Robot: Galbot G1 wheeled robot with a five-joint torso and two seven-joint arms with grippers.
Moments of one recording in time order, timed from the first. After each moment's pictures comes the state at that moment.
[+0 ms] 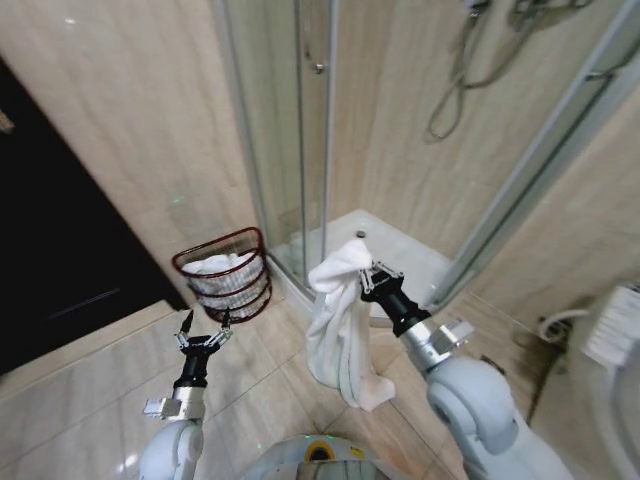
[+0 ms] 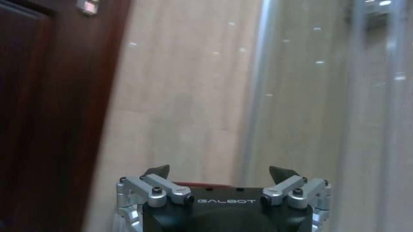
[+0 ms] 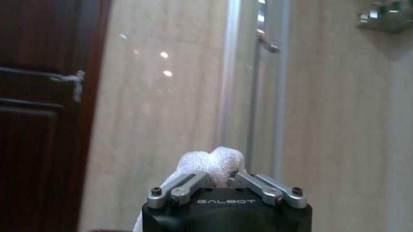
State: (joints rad) left arm 1.62 -1.50 -0.74 -1.98 -0.38 -0.34 0.21; right arm -1.26 1.14 0.34 2.50 0.29 -0.34 0.03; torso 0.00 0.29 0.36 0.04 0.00
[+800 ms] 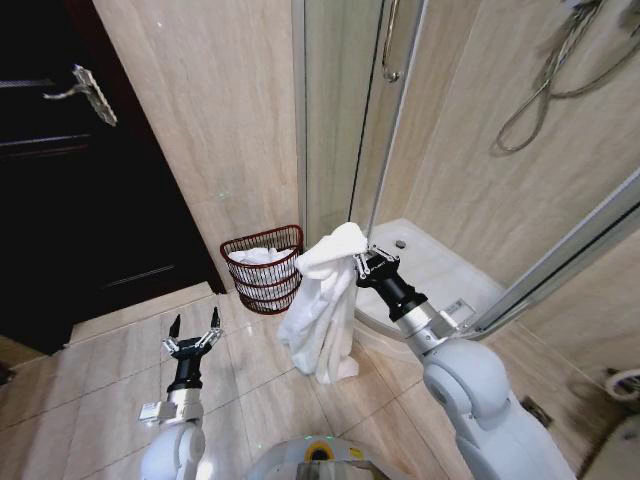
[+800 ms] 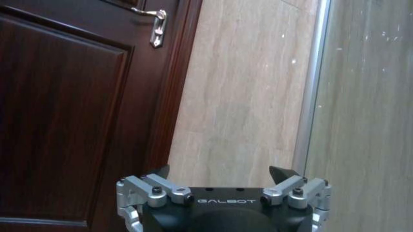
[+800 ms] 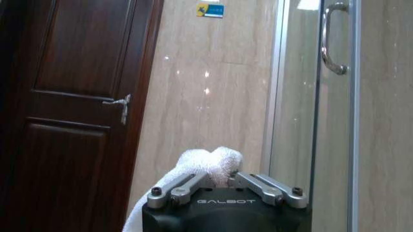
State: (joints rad) left arm 1.62 -1.52 -0.74 -1.97 -0.38 -0.37 0.15; right arm -1.18 1.14 0.32 2.47 0.29 -0.34 -0.01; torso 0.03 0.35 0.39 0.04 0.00
